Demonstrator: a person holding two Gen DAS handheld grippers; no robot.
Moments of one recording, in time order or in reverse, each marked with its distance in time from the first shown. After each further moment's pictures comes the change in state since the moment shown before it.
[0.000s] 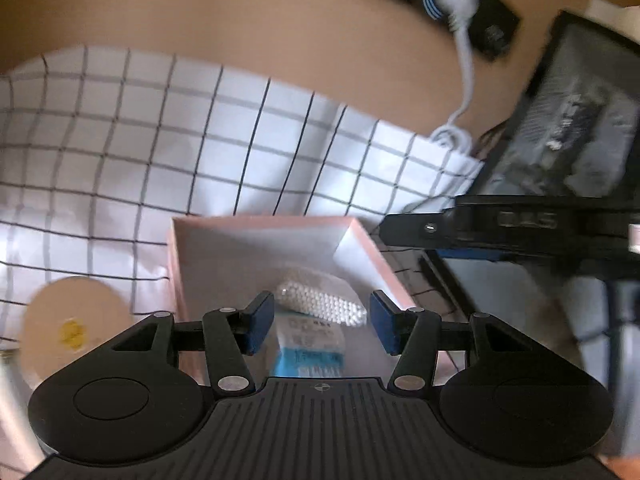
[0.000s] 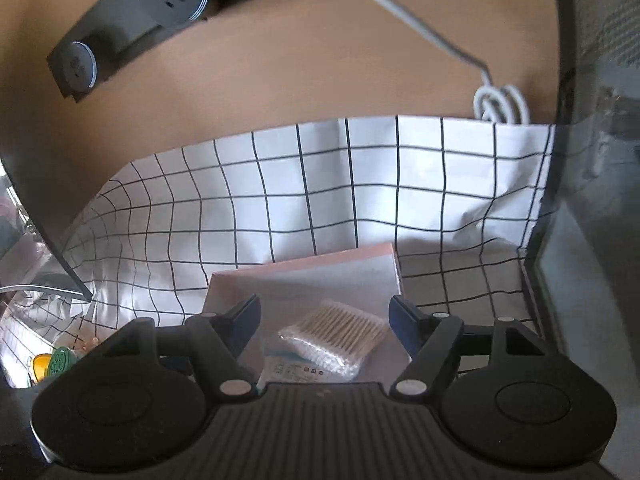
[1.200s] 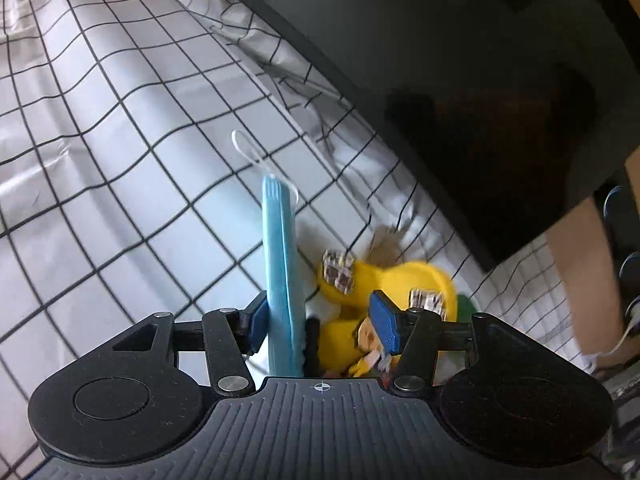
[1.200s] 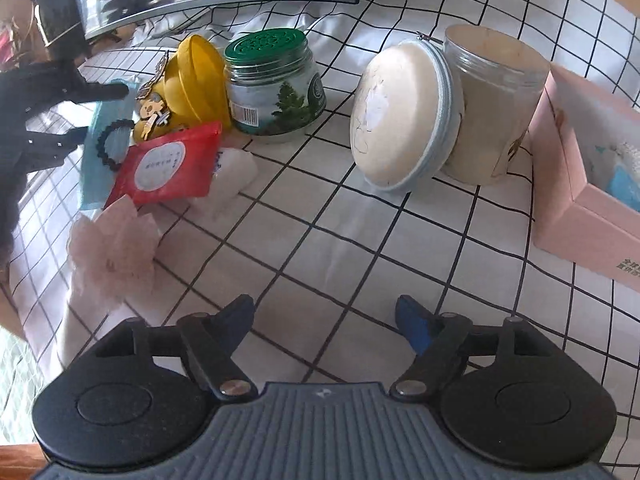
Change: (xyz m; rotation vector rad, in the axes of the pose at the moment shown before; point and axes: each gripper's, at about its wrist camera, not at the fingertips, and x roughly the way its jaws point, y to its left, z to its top) left arm -0.239 0.336 -0.147 -0.752 -0.257 0.277; right arm 0.035 0.239 -0.225 -0.443 0.312 0.121
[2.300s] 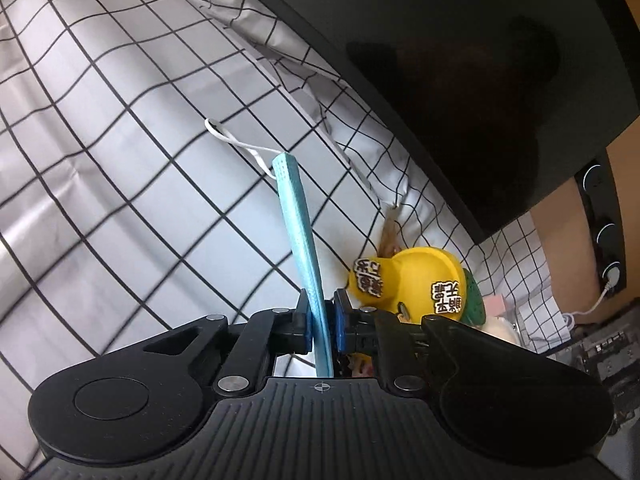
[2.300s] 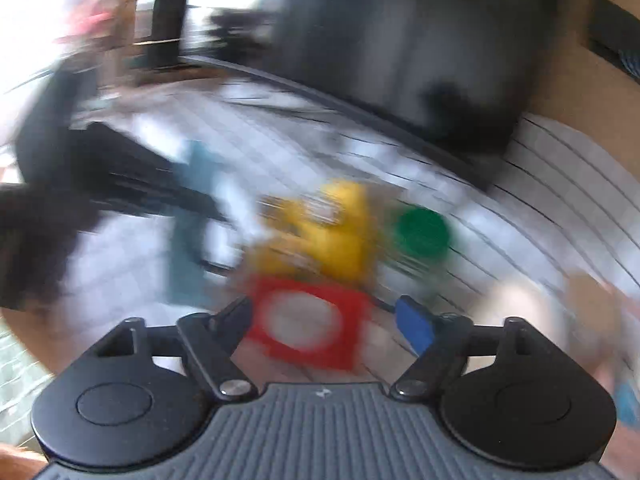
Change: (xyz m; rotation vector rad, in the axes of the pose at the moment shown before) left arm -0.011 0.042 0.028 0.063 0.151 -0.101; right arm -0.028 0.126 0.063 -0.372 -0.239 0.061
